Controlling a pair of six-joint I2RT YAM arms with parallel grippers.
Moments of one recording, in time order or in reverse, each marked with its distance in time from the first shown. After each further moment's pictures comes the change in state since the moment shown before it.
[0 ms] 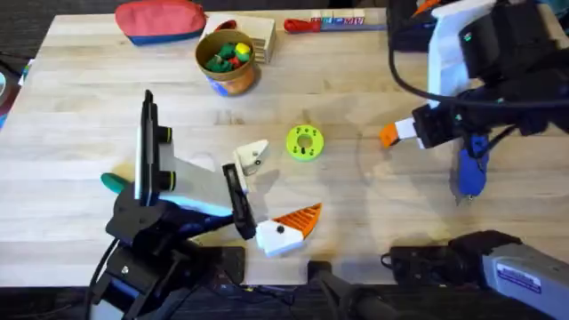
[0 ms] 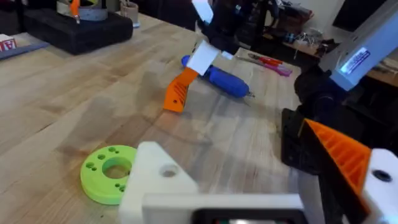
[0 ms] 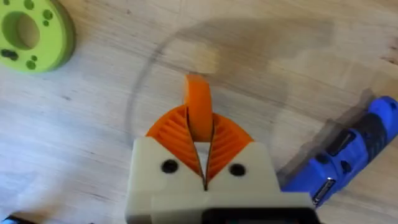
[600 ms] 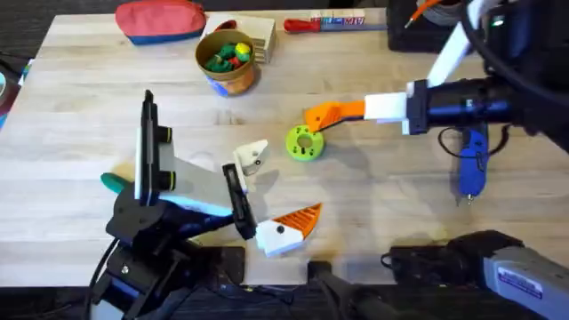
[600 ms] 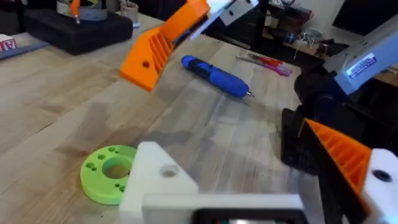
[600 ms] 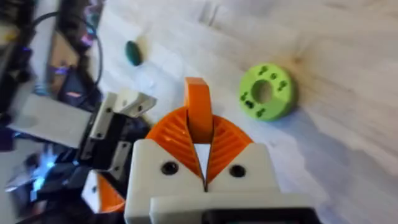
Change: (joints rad) left arm 0.000 0.000 0.000 0.000 0.000 0.000; right arm 0.000 -0.093 -0.069 0.307 -0.829 0.316
